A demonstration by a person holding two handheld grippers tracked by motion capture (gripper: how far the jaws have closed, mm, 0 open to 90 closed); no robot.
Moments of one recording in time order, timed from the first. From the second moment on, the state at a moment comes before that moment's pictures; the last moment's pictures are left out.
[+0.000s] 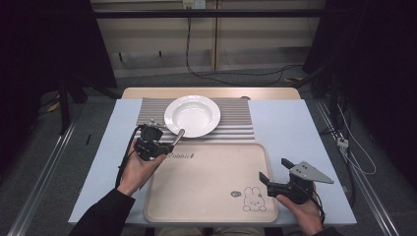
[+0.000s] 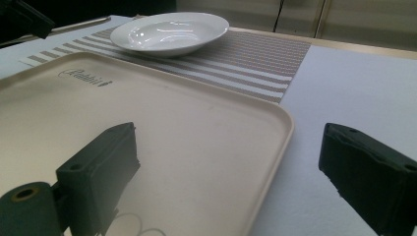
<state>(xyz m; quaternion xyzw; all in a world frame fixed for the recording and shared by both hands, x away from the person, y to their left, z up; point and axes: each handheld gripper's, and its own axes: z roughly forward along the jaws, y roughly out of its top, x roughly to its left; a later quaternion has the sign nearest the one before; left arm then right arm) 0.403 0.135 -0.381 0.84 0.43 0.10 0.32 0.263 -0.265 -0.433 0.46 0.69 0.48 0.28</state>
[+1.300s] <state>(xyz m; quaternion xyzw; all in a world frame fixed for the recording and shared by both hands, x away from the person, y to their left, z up) 0.393 0.112 -0.431 0.86 0.42 0.06 0.27 0.262 -0.266 -0.433 0.46 0.69 0.49 0.28</state>
